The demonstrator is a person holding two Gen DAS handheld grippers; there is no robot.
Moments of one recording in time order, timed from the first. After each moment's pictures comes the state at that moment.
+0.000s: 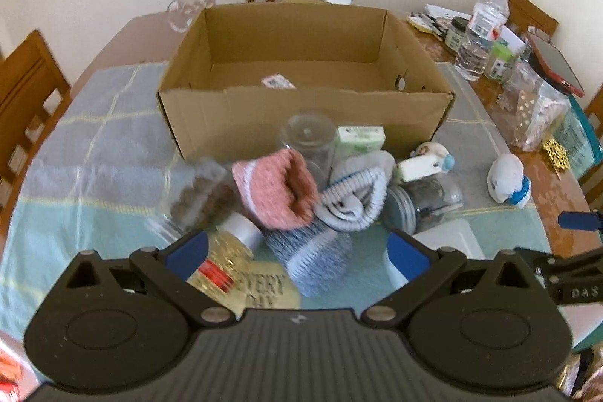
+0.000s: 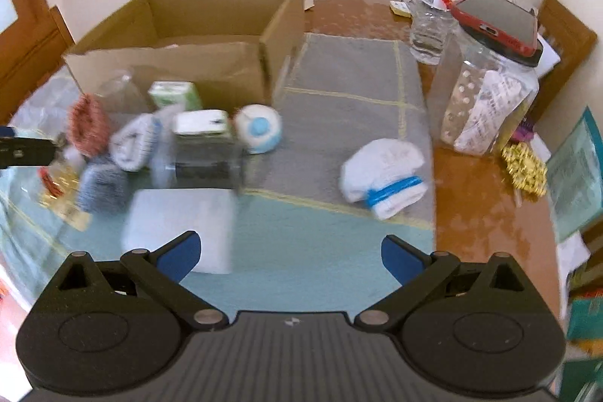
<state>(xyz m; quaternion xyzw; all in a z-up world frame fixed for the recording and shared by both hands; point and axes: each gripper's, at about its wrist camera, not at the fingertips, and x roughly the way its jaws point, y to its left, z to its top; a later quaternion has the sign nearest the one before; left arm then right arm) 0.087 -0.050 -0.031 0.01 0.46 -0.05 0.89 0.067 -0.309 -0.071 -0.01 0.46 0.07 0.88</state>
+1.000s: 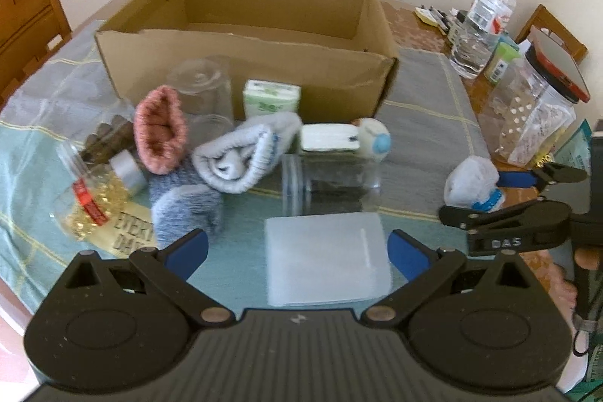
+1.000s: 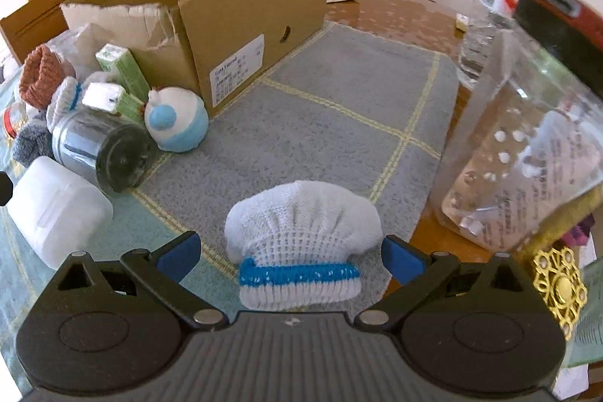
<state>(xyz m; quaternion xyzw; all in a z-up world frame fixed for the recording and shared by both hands) 0.082 -0.155 -0.068 -0.06 0.48 0.01 0.88 0.164 -0.379 -0.138 -0.09 0.45 0.22 0.86</state>
